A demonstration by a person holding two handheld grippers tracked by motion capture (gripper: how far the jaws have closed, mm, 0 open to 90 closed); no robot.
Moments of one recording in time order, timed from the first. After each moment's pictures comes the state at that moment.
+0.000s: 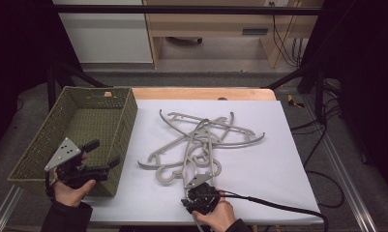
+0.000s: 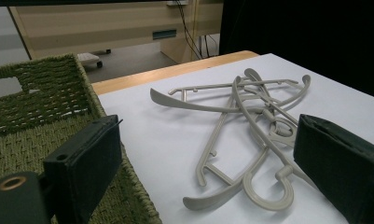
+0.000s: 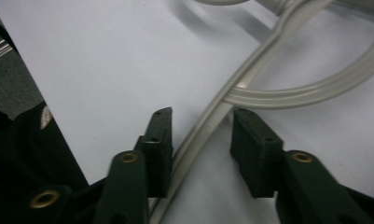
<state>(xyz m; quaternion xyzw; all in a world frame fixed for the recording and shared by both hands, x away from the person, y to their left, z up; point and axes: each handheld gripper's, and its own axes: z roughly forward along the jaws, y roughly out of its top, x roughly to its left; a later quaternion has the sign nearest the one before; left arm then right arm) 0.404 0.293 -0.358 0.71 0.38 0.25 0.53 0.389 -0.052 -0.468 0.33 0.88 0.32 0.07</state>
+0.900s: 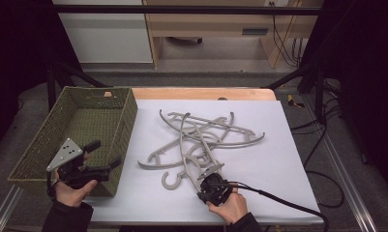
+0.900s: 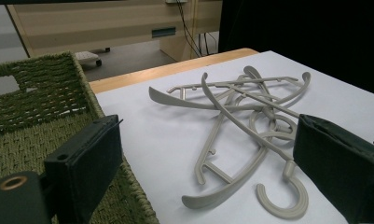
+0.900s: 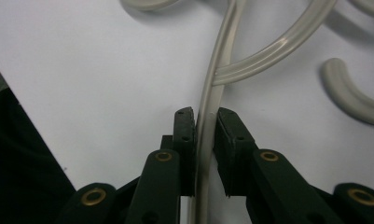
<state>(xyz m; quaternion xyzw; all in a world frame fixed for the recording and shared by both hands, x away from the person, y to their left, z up) 0.404 0.291 -0.360 0.72 0.38 0.25 0.53 0.409 -0.084 -0.458 0.37 0.89 0.26 0.04</state>
